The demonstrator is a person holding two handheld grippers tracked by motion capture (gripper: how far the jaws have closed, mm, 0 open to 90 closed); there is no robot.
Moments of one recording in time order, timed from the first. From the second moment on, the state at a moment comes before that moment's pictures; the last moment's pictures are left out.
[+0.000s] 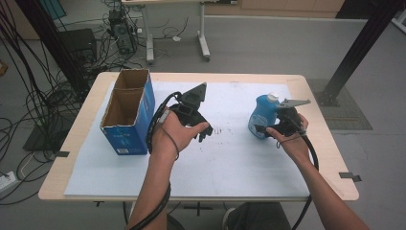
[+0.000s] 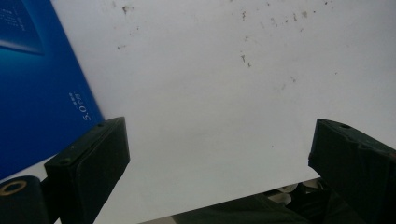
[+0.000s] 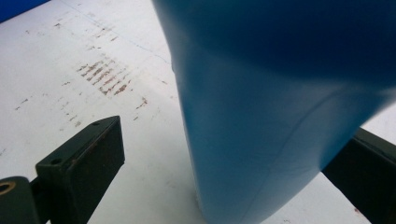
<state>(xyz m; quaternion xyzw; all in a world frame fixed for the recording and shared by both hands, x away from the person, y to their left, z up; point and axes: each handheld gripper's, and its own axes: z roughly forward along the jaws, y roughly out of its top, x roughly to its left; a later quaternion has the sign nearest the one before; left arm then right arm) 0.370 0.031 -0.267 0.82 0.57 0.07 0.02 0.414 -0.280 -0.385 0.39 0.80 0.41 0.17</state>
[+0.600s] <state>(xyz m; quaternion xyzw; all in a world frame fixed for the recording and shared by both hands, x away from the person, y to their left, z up) 0.371 0.029 -0.268 0.82 0.57 0.07 0.02 0.414 -0.280 -0.385 0.39 0.80 0.43 0.19</state>
